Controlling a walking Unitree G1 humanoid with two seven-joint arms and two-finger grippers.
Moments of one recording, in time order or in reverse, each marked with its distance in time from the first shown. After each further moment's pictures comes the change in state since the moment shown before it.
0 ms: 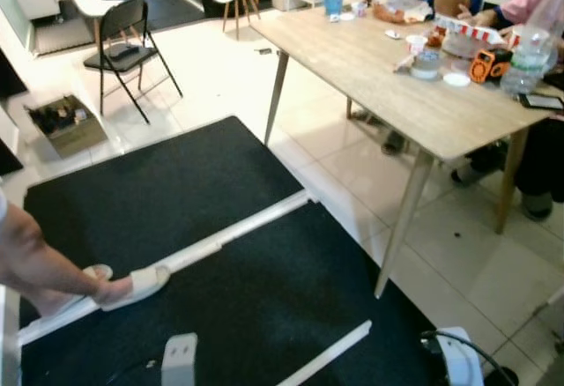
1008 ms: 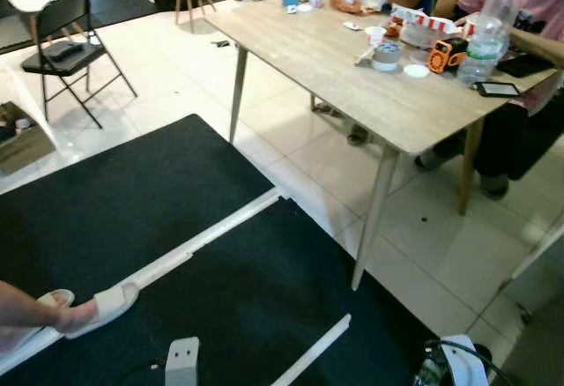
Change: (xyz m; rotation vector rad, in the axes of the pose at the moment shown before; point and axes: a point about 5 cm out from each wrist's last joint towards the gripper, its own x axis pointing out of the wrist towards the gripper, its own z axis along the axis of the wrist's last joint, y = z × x) left arm 0.001 -0.004 0.005 0.020 -0.004 -0.035; right arm -0.003 -0.010 -0.020 -0.017 0.048 -0.025
